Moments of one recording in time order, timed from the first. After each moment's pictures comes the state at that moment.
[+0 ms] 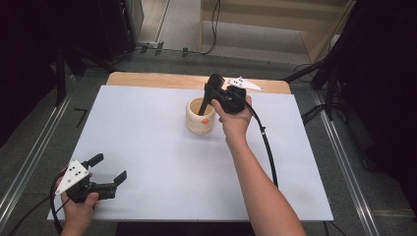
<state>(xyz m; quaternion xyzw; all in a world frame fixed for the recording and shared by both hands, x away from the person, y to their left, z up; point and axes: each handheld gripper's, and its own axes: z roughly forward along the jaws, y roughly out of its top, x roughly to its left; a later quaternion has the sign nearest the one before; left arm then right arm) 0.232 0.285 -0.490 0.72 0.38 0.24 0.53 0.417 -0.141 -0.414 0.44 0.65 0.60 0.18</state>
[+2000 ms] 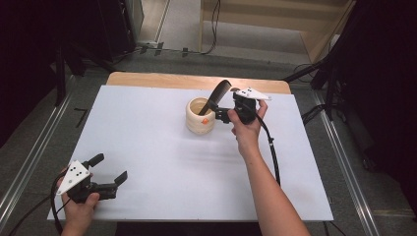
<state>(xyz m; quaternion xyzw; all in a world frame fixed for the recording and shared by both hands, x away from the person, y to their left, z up) 0.231 0.283 -0.490 0.72 0.37 0.25 0.53 0.392 -0.168 -0.426 0.47 0.67 0.53 0.23</state>
